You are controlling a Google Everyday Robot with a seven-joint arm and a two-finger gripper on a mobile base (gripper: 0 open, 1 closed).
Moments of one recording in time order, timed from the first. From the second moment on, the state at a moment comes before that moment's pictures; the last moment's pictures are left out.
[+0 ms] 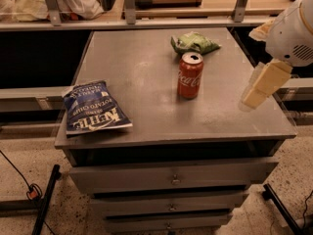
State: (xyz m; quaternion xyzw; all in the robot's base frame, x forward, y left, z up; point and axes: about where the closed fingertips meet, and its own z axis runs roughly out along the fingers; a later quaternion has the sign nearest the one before) arm 0.503 -0.196 0.960 -0.59 0.76 0.00 0.27
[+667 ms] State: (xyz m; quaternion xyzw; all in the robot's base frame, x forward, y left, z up) arm 0.572 -0.178 0.931 -0.53 0.76 0.08 0.36
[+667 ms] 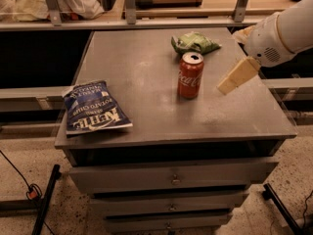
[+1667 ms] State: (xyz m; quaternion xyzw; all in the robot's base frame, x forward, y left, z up) arm 0.614 -0.139 0.888 -0.48 0.71 0.24 0.45
